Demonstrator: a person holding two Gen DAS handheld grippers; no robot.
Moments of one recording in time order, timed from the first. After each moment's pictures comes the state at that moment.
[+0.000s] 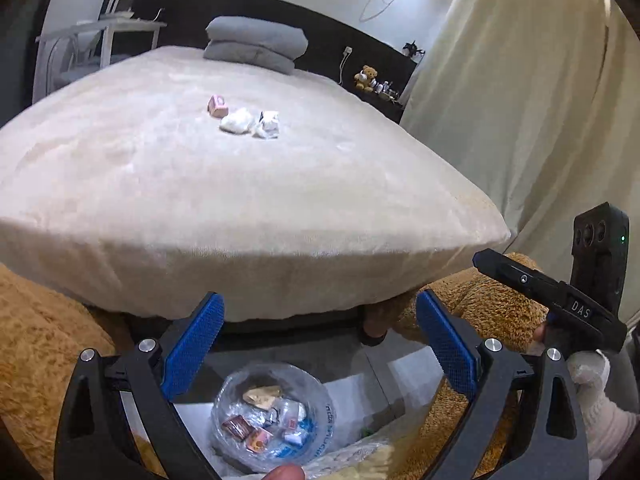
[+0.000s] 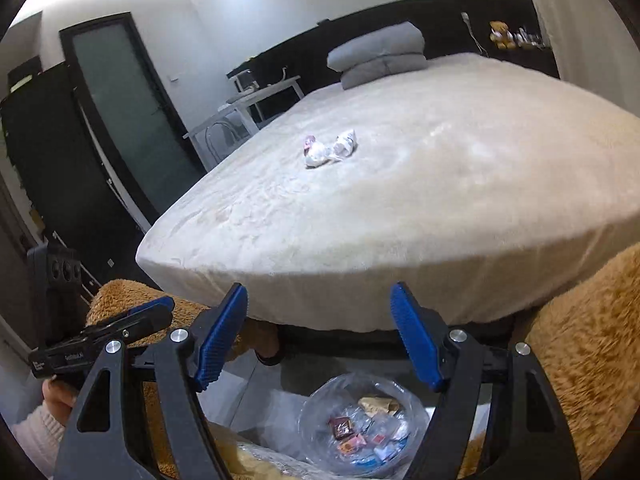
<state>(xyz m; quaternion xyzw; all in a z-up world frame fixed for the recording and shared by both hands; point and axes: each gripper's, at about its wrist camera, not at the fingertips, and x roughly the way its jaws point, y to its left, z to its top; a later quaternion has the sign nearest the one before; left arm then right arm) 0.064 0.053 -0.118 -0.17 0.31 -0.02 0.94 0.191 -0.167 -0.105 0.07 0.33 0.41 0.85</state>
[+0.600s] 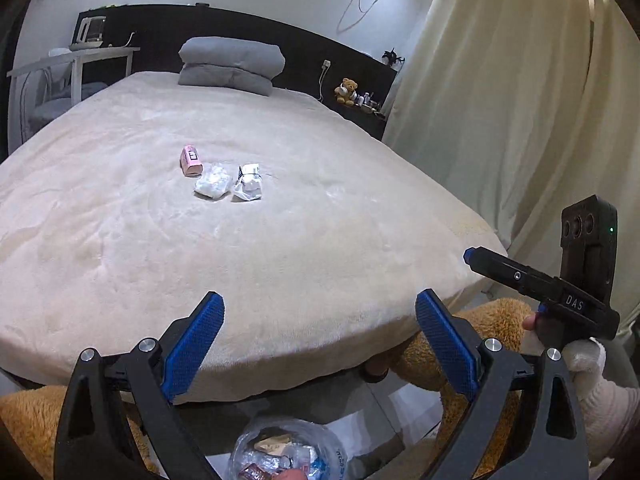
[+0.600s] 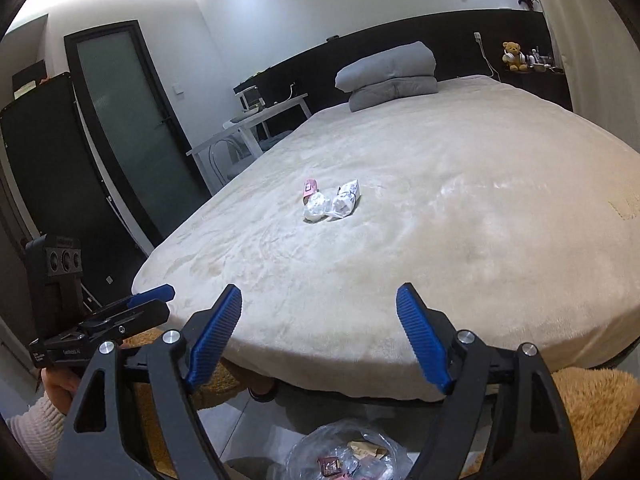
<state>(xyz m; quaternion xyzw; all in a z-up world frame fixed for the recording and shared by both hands) 0.150 0.091 -0.074 -0.16 0.29 -0.05 0.94 0.281 -0.140 -0.068 0.08 0.31 0.42 0.85</state>
